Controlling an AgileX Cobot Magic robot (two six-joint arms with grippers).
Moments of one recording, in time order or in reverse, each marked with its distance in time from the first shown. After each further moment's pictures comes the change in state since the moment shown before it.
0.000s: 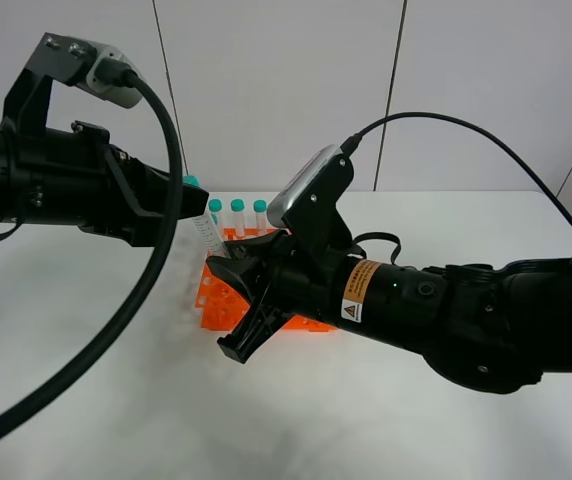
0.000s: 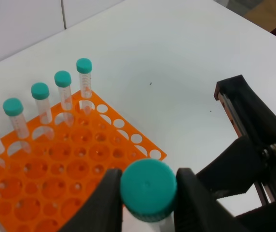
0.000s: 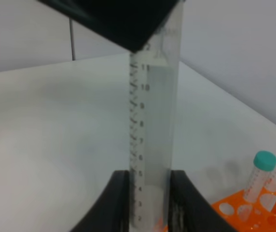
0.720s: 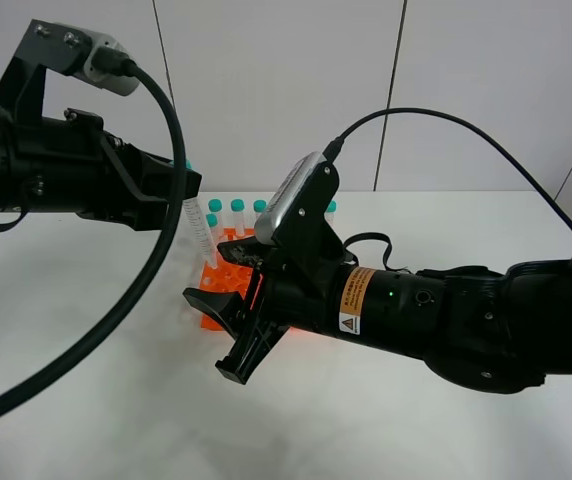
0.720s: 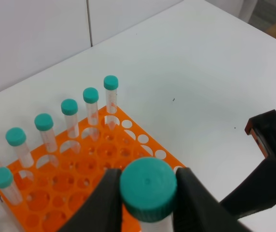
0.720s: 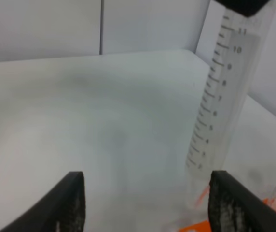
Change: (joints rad) left arm 0.000 0.000 0.001 -0.002 -0.071 0.014; right arm 0.001 0.000 0.000 -0.119 0.000 0.035
